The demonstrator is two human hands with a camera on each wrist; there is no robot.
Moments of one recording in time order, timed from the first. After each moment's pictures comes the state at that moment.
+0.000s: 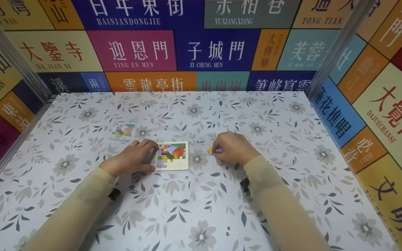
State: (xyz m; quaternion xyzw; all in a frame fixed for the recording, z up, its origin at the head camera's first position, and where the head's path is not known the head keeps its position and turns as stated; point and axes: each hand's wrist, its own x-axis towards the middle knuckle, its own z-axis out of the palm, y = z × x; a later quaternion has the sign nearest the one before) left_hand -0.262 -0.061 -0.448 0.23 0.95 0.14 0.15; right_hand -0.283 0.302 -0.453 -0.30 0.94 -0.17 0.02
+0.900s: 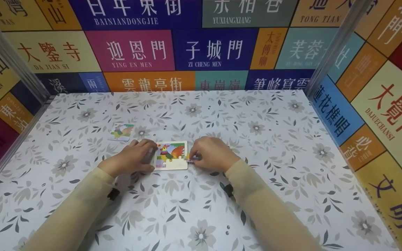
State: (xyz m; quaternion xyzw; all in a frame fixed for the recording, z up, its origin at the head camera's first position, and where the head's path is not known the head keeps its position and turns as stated) left_hand -0.263 -0.060 -0.447 0.23 0.95 0.13 0.16; right_hand -0.263 0.242 -0.451 -0.37 0.92 -0.16 -0.01
